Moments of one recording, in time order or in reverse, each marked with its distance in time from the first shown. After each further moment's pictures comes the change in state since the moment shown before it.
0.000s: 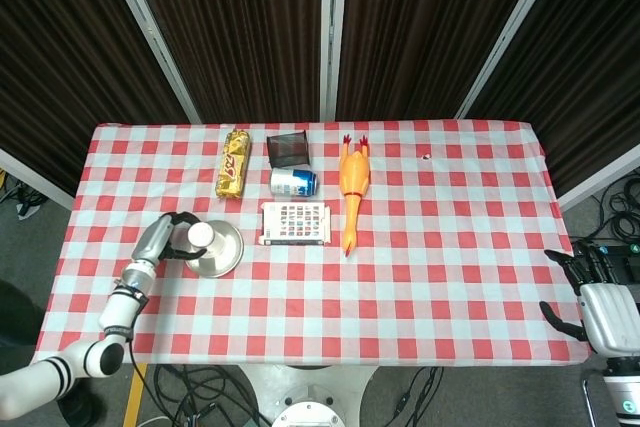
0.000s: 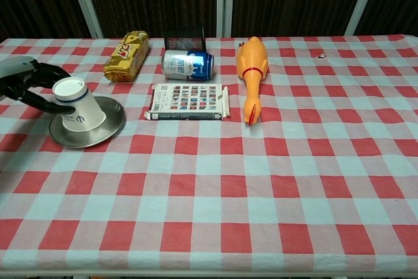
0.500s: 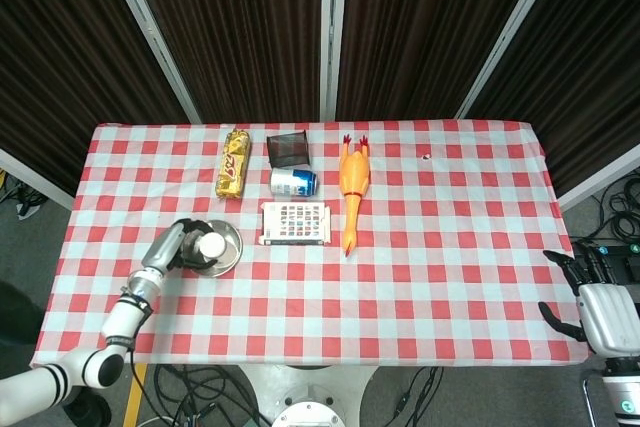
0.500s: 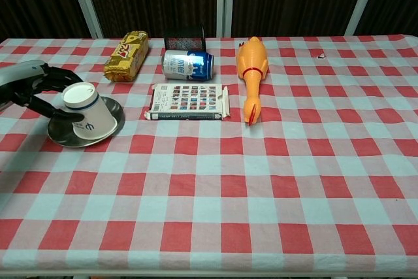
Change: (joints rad) left arm 0.012 0.025 0.031 -0.080 0.090 0.028 -0.049; right arm 0.000 0.001 0.000 -0.006 0.007 -0.002 -0.006
